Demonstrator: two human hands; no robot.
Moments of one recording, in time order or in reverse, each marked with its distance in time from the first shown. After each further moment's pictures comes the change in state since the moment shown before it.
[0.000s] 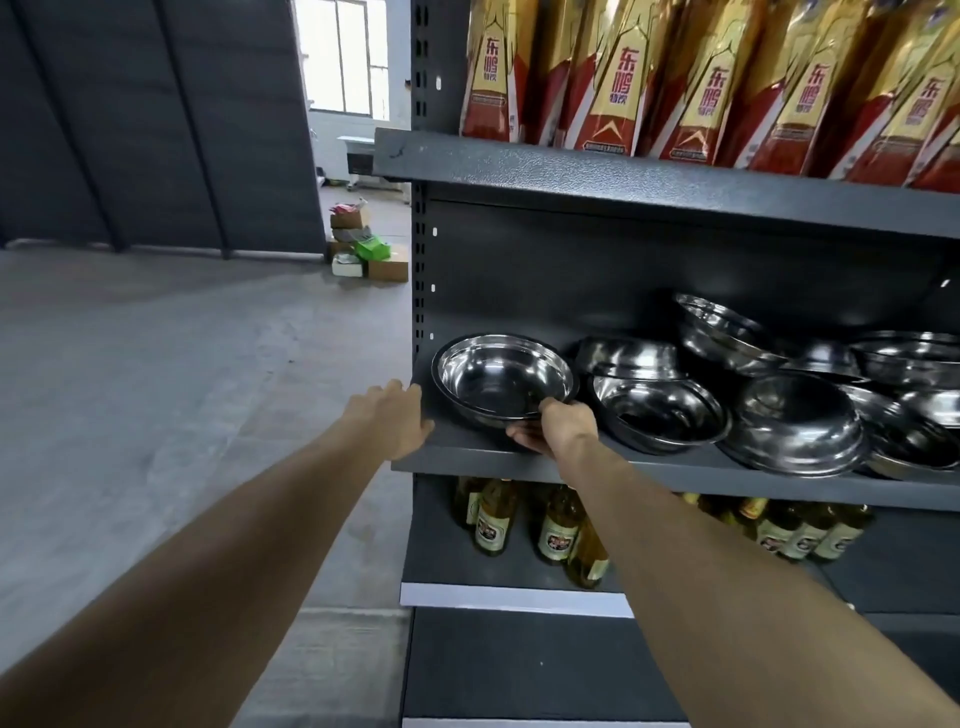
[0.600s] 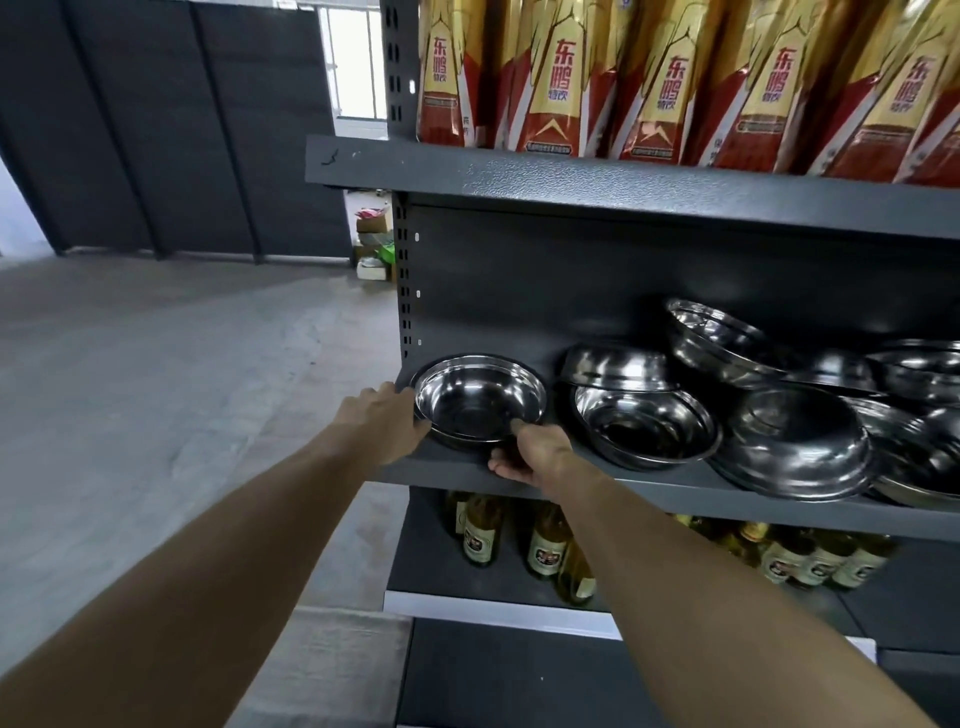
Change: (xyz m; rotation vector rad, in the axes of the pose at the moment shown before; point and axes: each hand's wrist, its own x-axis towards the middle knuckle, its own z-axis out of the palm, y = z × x) left_hand 0.018 0.041 -0.002 -0.030 0.054 -0.075; right_hand 0.030 0.004 -0.026 -0.122 -0.188 0.131
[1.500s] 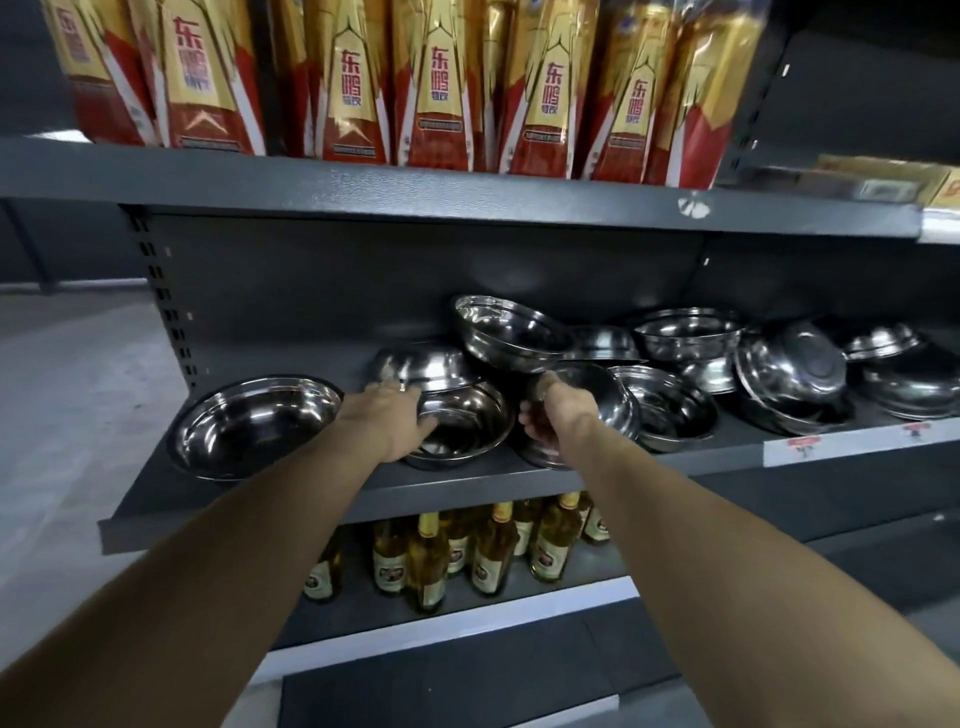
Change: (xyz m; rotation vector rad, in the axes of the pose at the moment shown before) left_hand 0.049 0.237 -0.010 0.060 -0.018 0.309; right_hand -0.019 -0.053 -0.253 0.198 0.444 -0.113
